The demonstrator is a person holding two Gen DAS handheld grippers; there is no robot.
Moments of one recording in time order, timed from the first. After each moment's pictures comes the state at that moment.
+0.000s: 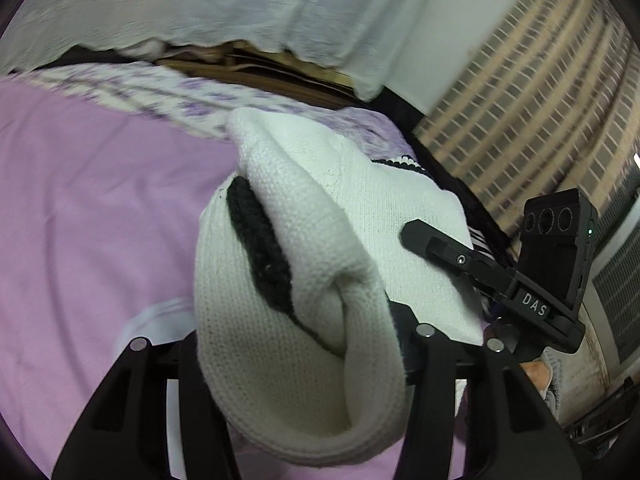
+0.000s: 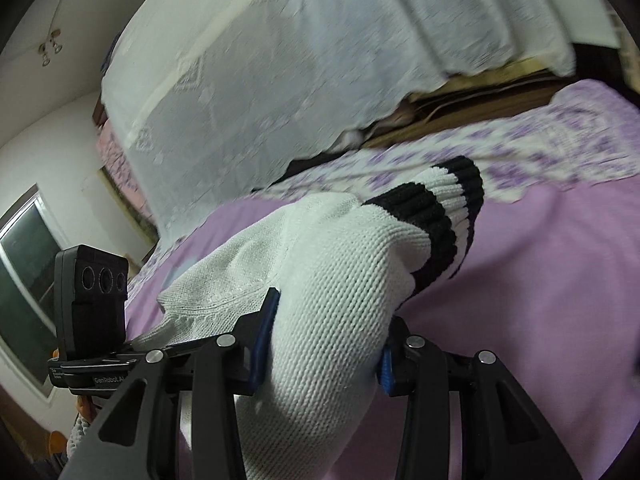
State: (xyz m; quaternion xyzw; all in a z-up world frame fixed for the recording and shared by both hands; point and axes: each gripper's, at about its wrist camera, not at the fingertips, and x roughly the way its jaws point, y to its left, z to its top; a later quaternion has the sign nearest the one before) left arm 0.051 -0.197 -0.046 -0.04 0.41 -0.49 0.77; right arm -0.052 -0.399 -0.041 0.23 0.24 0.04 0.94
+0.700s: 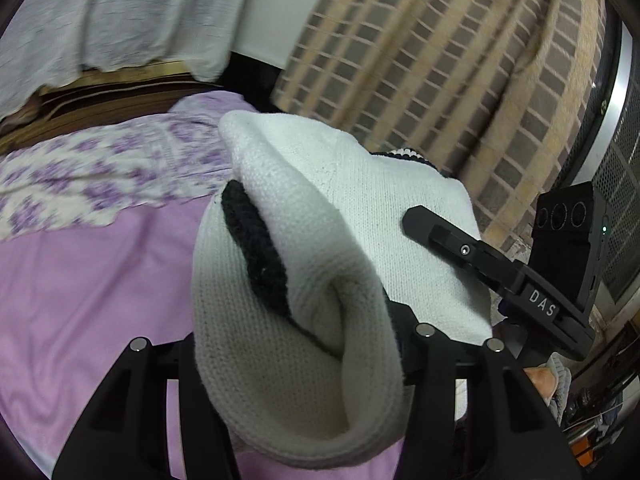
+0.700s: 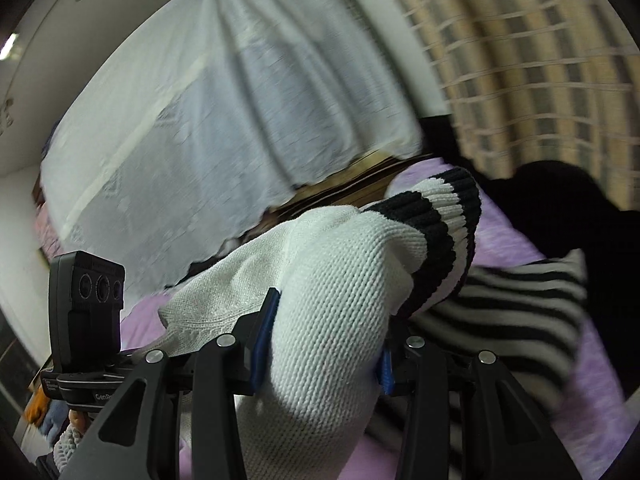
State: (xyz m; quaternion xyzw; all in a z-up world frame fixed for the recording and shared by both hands) left arm -0.054 -0.454 0.005 0.06 0.37 -0.61 0.69; right arm -0.216 -0.598 0.002 0.25 0.13 -0.15 0.95
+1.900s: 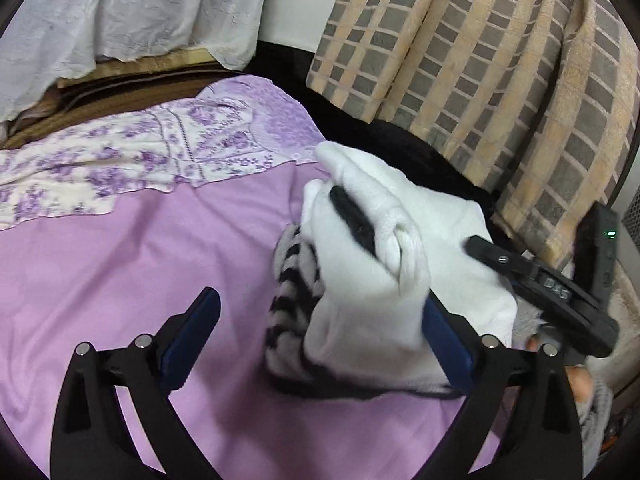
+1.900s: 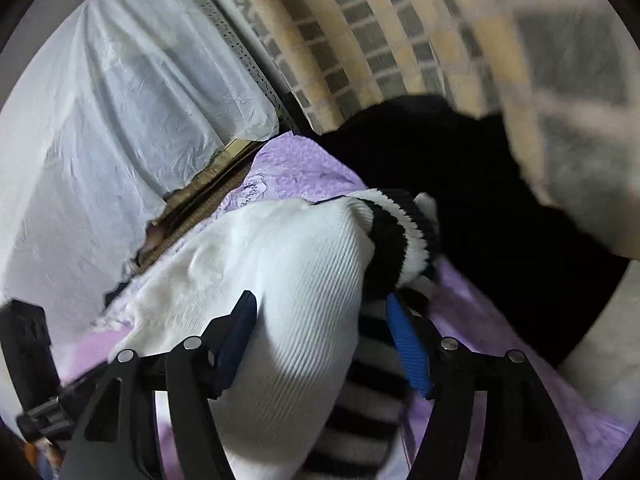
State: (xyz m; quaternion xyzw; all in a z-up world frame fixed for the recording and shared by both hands) left arm -0.058 -0.487 -0.053 0.09 0.36 -0.54 0.75; right arm -0.265 -0.668 -0.071 0.31 0.18 -0.30 0.88
